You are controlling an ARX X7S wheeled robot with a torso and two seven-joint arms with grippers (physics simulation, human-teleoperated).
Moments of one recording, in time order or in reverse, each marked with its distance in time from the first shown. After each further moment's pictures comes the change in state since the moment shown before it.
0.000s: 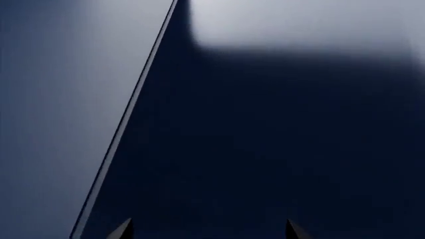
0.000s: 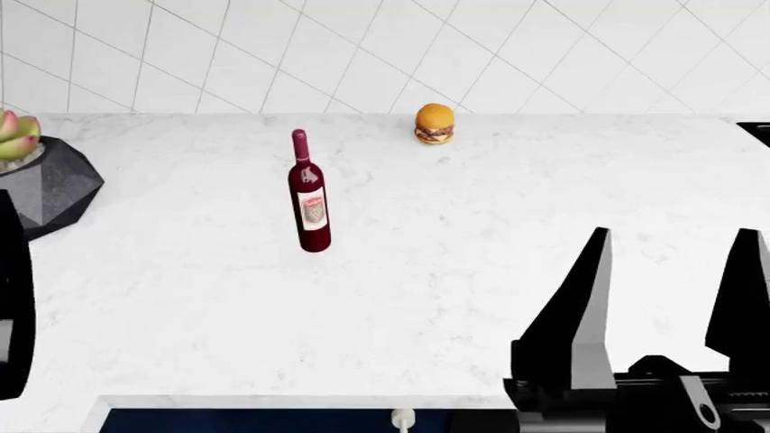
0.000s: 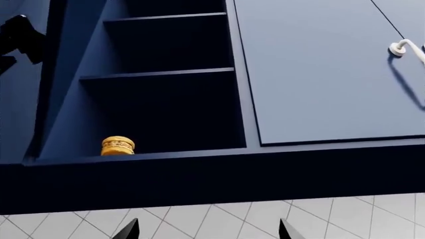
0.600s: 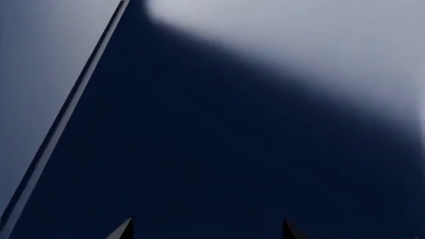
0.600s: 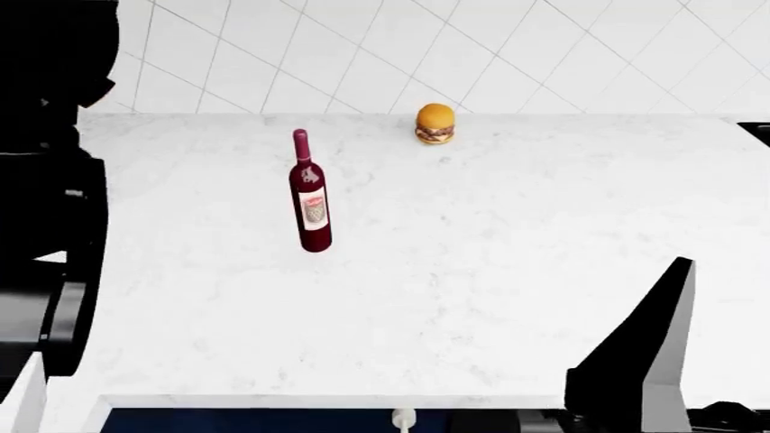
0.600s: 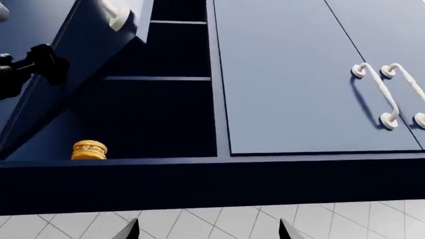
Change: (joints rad) left arm -0.075 0.170 0.083 -0.270 0.129 0.100 0.094; right arm -0.151 0.033 0.104 -0.093 -0.023 -0.030 0.065
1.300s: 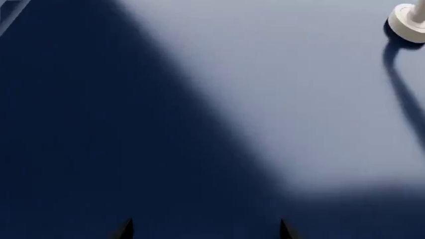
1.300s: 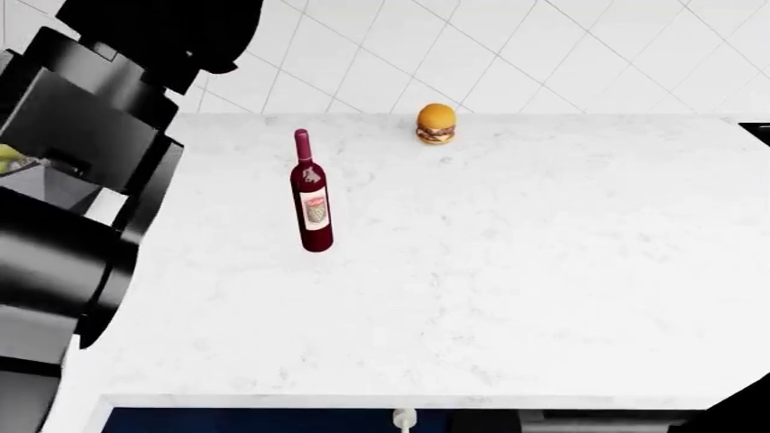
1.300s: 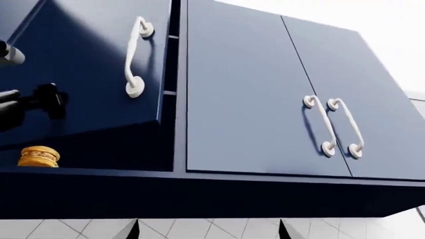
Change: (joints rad) left arm -0.182 0.156 0.453 -0.597 -0.273 0.473 0.092; right arm -0.250 0.003 0.194 -0.105 -0.039 -0.092 0.095
